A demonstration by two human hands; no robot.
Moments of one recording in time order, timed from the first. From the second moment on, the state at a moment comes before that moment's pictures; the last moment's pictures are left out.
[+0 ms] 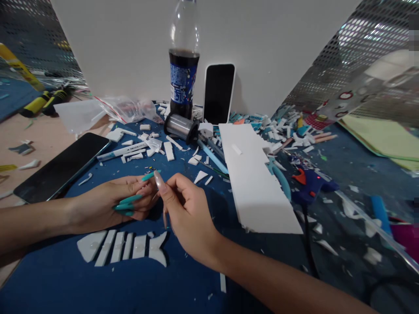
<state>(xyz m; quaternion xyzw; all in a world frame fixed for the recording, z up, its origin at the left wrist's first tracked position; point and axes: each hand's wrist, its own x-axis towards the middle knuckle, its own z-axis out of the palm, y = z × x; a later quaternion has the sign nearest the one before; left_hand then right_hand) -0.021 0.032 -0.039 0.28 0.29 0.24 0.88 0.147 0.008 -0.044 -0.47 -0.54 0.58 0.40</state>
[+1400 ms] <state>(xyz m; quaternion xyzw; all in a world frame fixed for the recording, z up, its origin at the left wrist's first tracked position) -0.018 0.030 -0.017 0.43 0.45 0.20 0.76 0.148 0.011 -0.043 -0.41 -0.55 0.63 0.36</state>
